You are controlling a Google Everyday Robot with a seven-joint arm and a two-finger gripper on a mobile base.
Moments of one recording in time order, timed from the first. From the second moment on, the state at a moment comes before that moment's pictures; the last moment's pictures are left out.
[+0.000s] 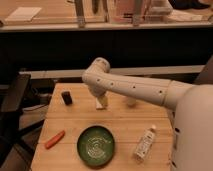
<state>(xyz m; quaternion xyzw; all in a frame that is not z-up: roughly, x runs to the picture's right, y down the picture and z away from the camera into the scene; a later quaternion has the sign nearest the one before) -0.049 0.048 0.799 -0.20 -0.10 -0.31 0.93</state>
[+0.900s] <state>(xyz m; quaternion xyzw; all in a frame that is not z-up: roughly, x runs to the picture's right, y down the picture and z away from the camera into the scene) -0.066 0.055 0.811 -0.19 -0.10 -0.33 0.92</state>
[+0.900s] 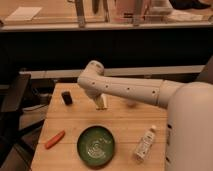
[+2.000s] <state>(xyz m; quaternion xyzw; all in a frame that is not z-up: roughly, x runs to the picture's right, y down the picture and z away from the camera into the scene) -0.082 0.056 0.819 -0.17 -0.10 -0.34 0.92</state>
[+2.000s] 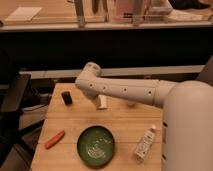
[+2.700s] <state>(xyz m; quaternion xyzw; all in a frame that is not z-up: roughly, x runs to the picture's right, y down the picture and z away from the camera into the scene) -0.097 0.052 0.826 -0.17 -0.11 -0.36 0.91</state>
